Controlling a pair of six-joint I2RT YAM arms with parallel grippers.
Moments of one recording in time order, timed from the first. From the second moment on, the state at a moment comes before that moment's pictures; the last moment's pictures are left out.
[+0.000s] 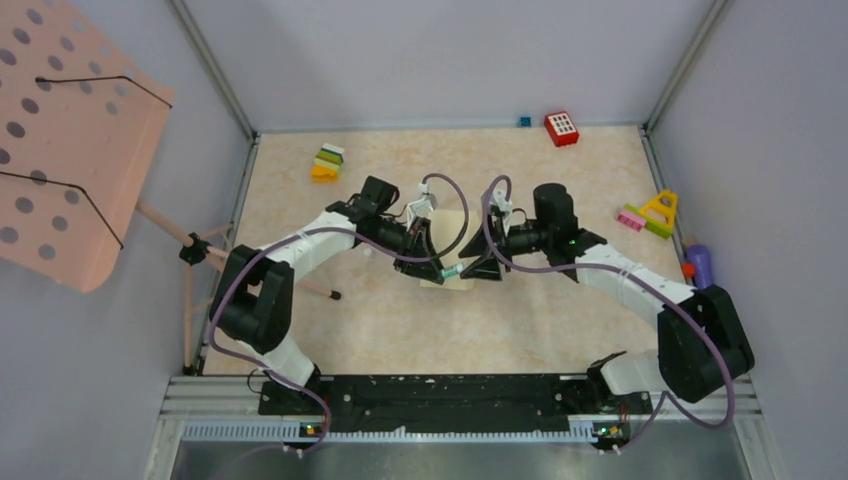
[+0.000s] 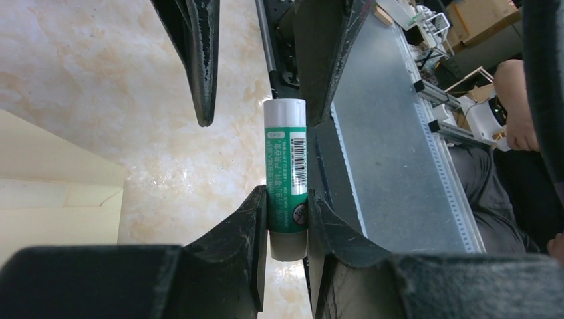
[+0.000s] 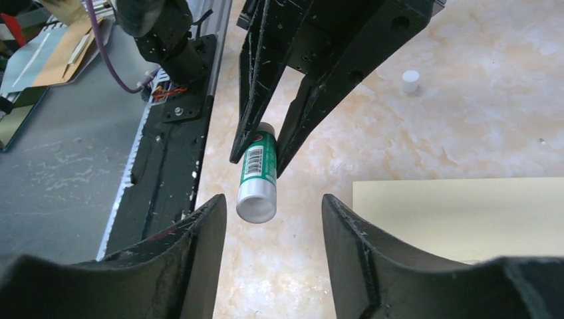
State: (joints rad) left arm -0.46 1.65 1.10 -0.47 1.40 0.35; right arm 0.47 1.34 0.78 0.12 -1.15 -0.17
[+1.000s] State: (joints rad) left arm -0.46 1.58 1.13 -0.55 1.24 0.43; right arm 0.46 1.41 0.84 0.14 -1.20 -0.01
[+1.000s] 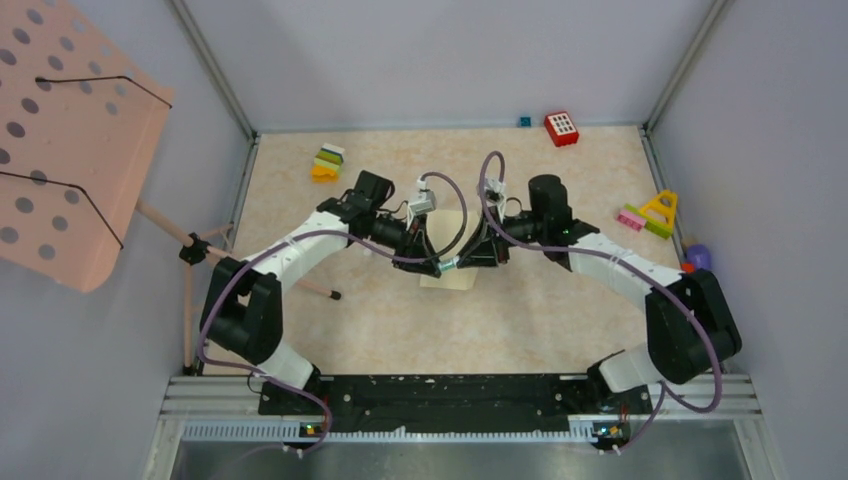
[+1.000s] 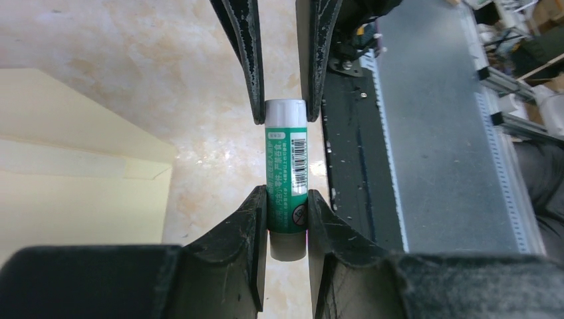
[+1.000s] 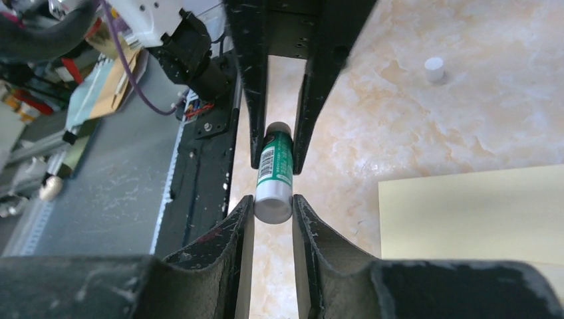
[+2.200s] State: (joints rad) left arm -0.55 1.58 1.15 -0.62 1.10 0.57; right arm 0.36 1.22 0.65 0.20 -1.26 -0.27
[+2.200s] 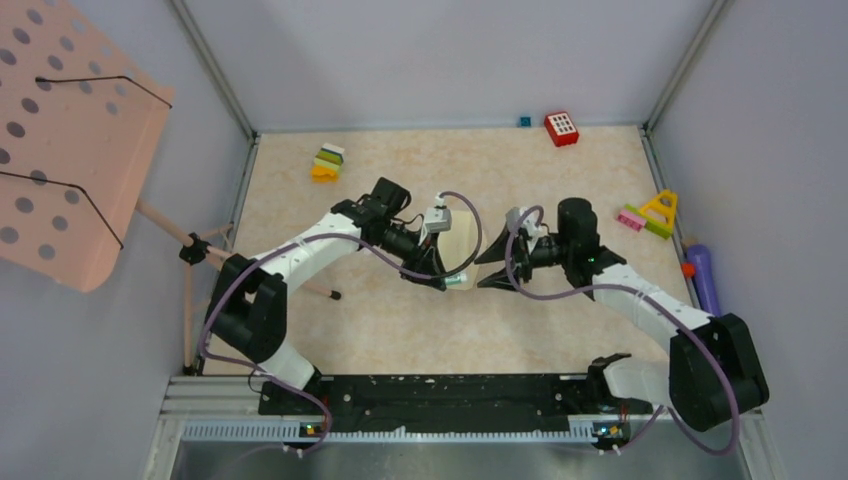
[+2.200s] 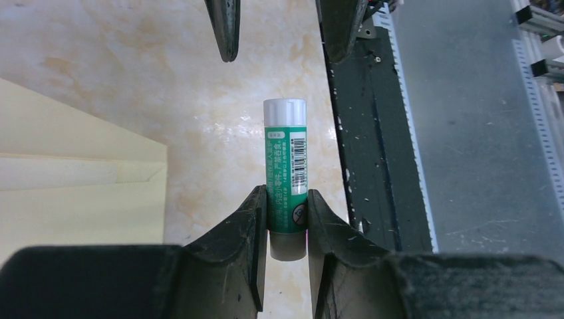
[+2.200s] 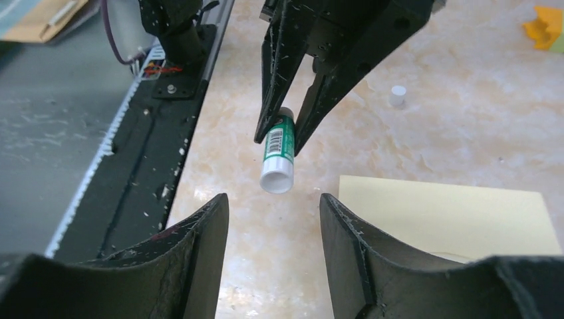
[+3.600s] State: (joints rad) left arm -0.54 1.64 1.17 -0.69 1.21 0.58; right arm 0.49 1.19 0.62 0.15 -1.20 -0.64
